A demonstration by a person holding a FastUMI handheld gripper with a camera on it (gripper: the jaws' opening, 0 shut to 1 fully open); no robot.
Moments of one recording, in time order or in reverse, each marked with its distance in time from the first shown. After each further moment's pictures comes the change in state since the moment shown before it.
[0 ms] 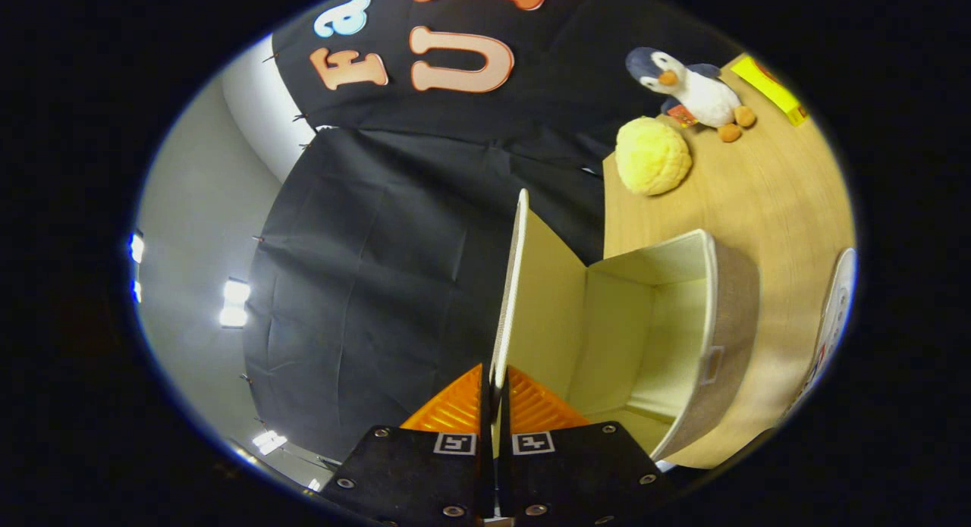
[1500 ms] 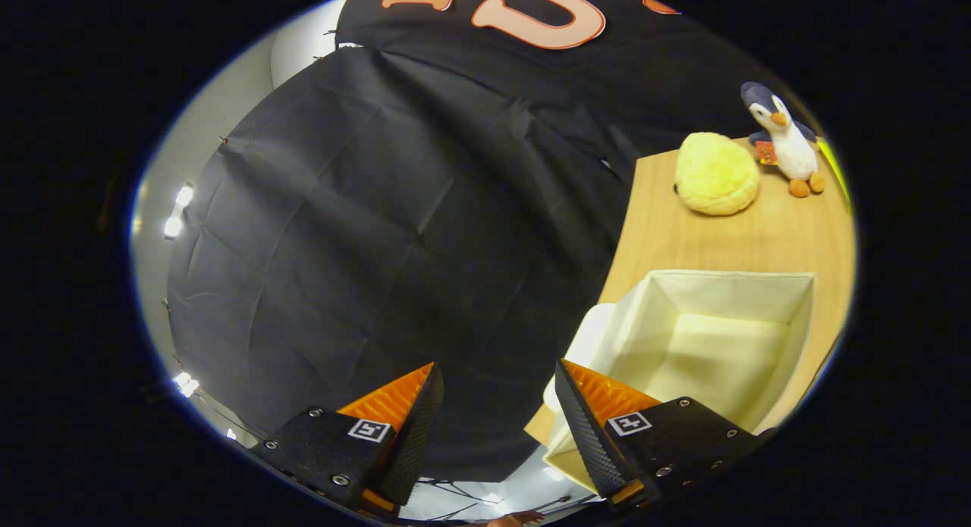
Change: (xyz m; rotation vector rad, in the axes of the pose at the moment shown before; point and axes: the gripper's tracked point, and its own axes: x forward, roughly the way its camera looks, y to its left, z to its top) arm 0.090 -0.036 -0.030 -0.289 0.062 -0.261
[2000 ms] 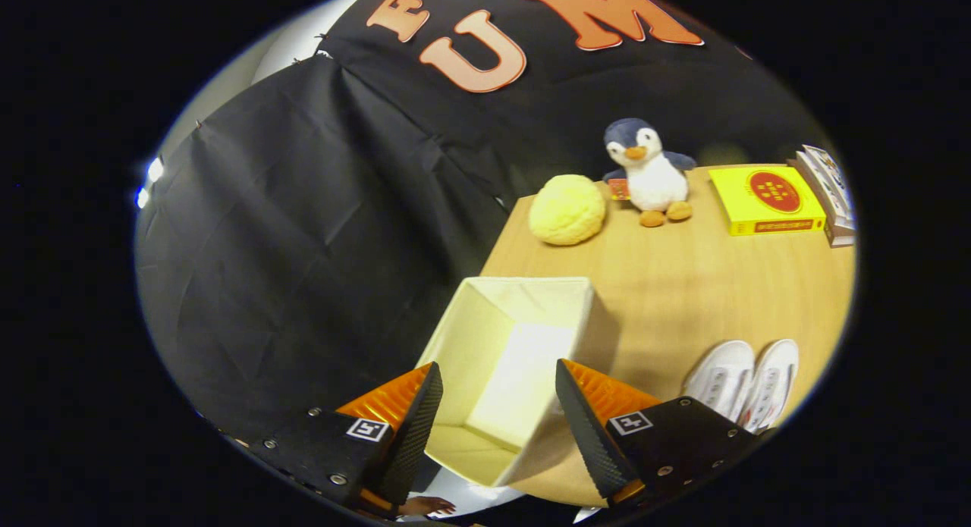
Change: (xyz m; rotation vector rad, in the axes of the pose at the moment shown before) arm -0.117 -0.150 -0.015 -0.094 -0.118 -0.368
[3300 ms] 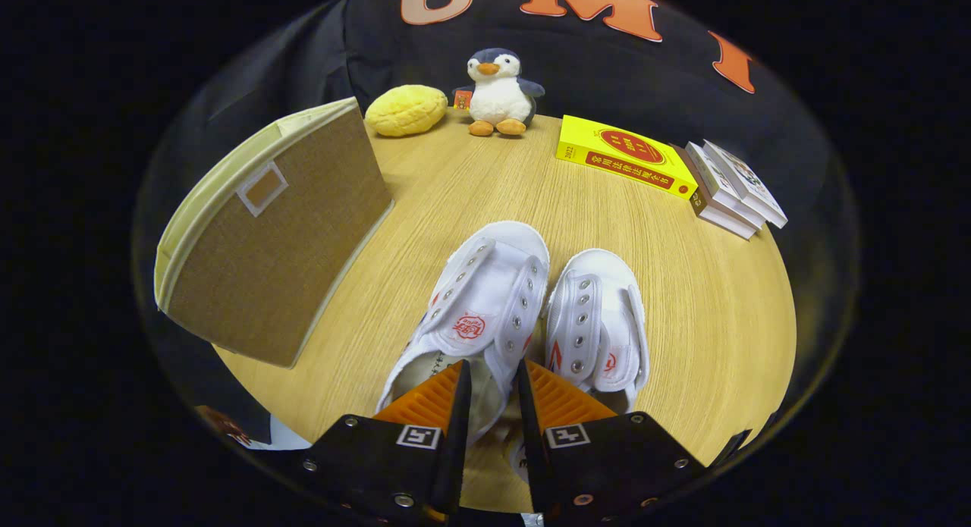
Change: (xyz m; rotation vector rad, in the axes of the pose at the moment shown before) arm -0.018 -0.217 -0.128 -0.286 0.158 -0.558
